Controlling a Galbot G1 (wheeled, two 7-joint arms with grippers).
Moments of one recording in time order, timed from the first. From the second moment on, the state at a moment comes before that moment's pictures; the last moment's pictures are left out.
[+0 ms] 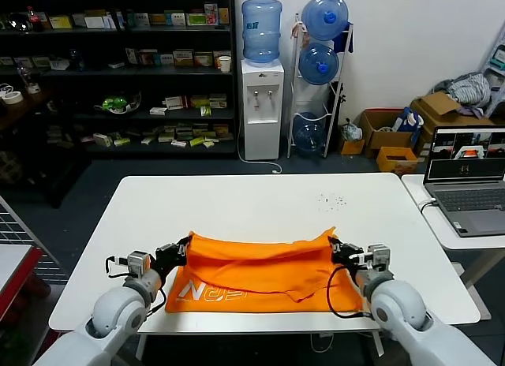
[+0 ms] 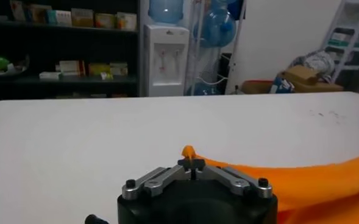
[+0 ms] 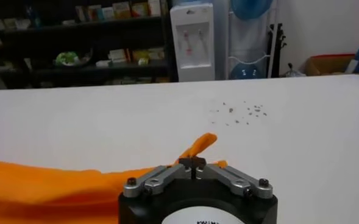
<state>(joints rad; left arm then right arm) 1.11 -0.88 -0.14 -1.79 -0.76 0.28 -0.17 -1.12 0.81 0.15 1.87 0.93 -0.38 0.32</state>
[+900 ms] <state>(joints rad) 1.26 -0.91 -0.20 -1.88 -0.69 0.33 -0.22 -1.33 0.75 0.30 2.02 0.93 -0.39 0.31</state>
